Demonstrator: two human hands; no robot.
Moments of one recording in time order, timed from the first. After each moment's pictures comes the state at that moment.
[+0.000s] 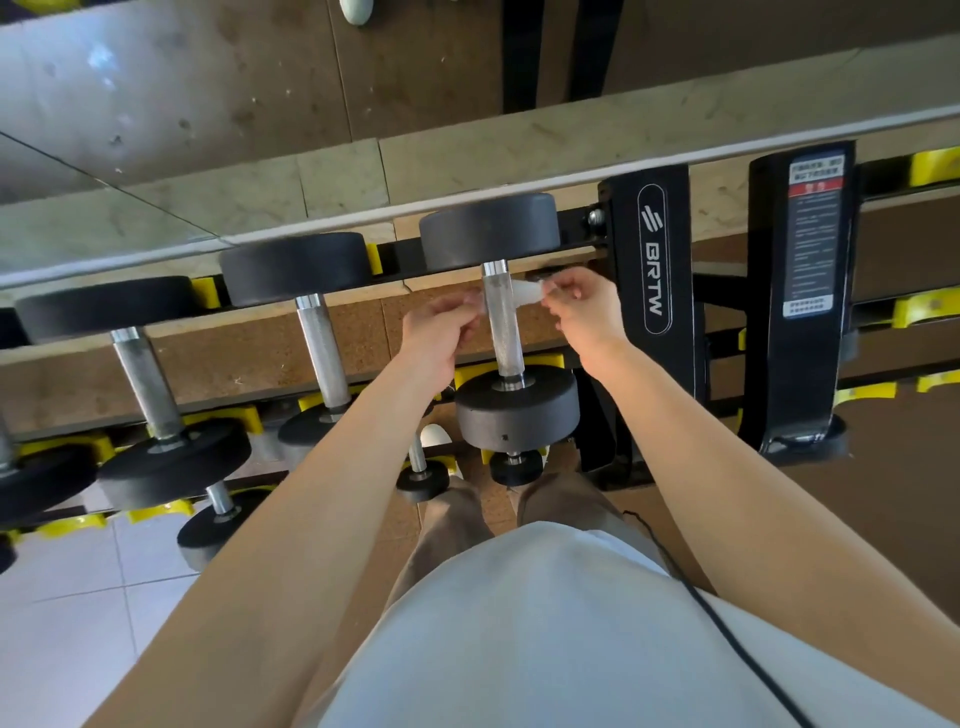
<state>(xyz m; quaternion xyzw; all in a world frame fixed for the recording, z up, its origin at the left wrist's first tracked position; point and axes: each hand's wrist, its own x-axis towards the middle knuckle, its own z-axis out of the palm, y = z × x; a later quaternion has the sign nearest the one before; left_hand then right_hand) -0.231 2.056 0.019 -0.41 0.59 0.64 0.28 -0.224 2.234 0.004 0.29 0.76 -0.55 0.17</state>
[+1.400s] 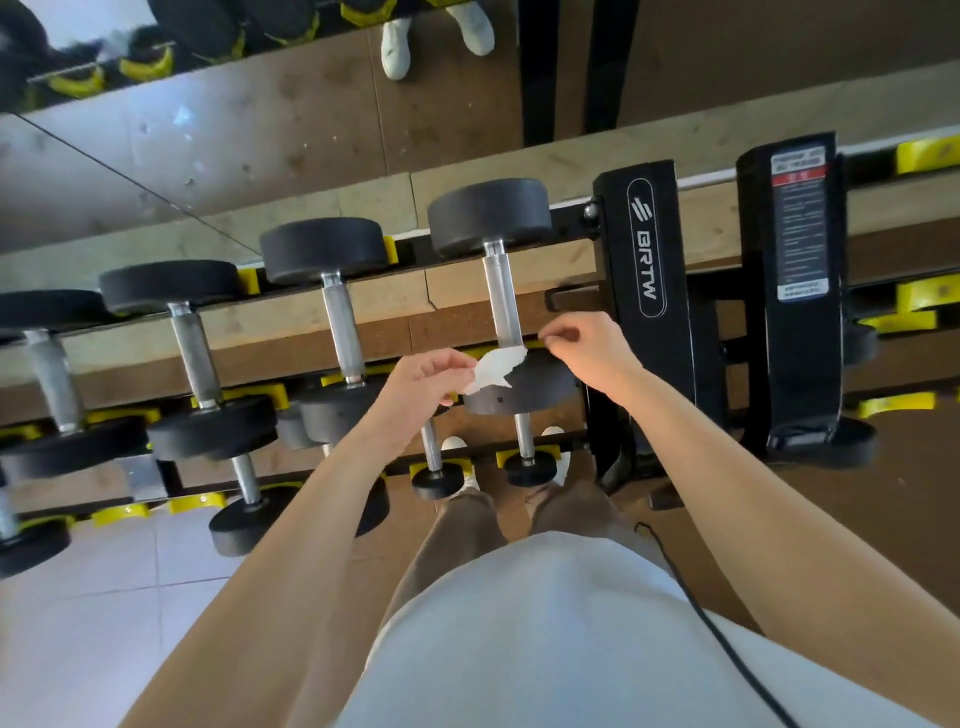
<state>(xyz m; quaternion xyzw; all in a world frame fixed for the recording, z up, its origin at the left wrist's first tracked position) -0.124 2.023 0.100 -0.13 0.77 0.51 0.34 -0.152 2.254 0.038 0.11 0.85 -0.44 0.27</state>
